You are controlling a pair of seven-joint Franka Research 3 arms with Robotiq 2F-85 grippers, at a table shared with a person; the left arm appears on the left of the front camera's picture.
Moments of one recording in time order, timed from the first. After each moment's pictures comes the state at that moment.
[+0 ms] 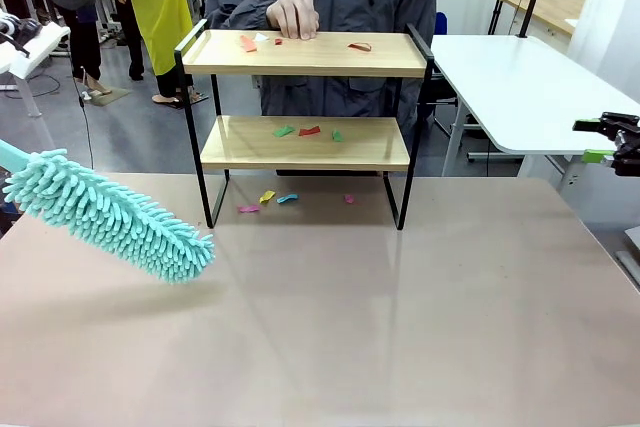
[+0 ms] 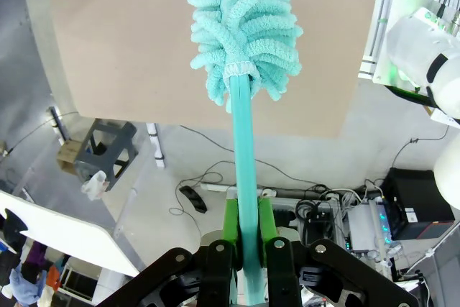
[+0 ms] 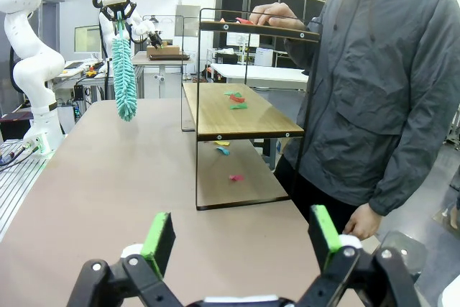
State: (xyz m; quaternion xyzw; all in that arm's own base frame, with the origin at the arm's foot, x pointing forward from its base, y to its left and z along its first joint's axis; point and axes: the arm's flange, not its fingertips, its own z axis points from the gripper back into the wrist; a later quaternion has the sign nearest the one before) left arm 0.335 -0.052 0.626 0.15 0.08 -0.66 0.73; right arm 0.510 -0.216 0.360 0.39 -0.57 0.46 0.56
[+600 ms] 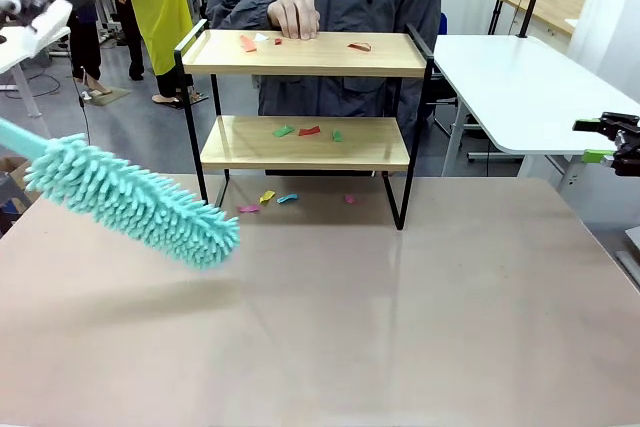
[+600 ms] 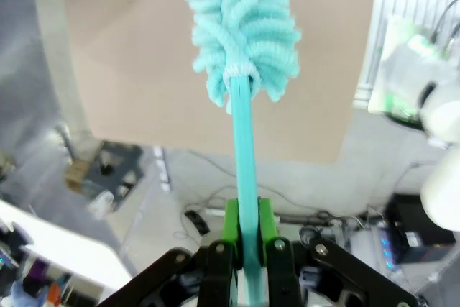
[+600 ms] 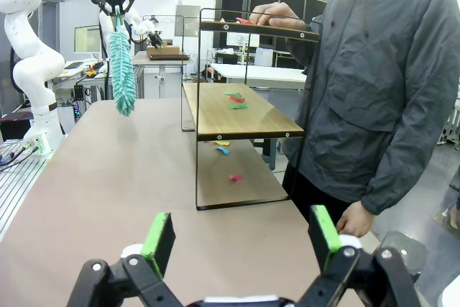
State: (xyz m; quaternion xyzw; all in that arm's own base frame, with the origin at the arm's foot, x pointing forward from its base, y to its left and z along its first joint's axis) left arm 0.324 -0.079 0.657 0.12 0.02 -0.67 0.73; right arm 0.510 -0.216 0.360 0.39 -0.57 0.46 0.56
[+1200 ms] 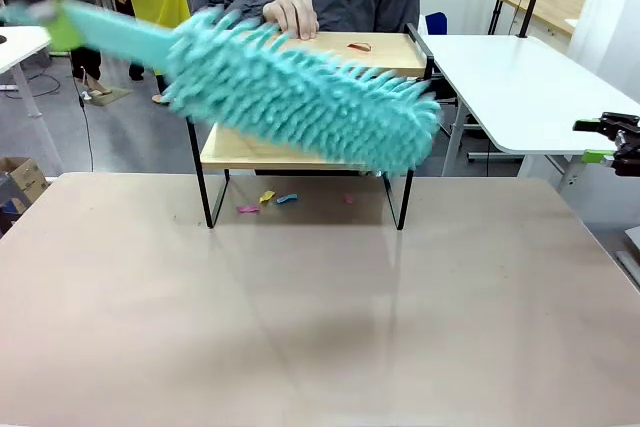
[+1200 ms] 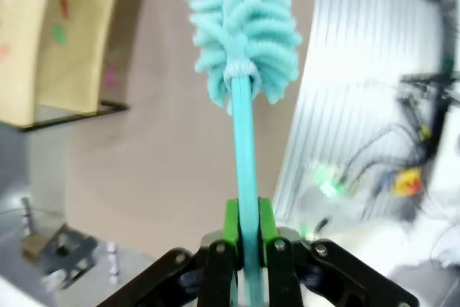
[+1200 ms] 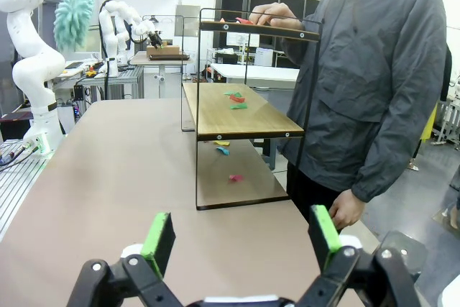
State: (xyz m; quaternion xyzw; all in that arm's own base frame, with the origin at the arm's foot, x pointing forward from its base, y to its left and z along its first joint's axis) left arm 0.259 -0.199 0.769 -0.07 -0.09 -0.60 0.79; right arm 0.510 -0.216 0.360 0.39 -0.57 0.46 0.56
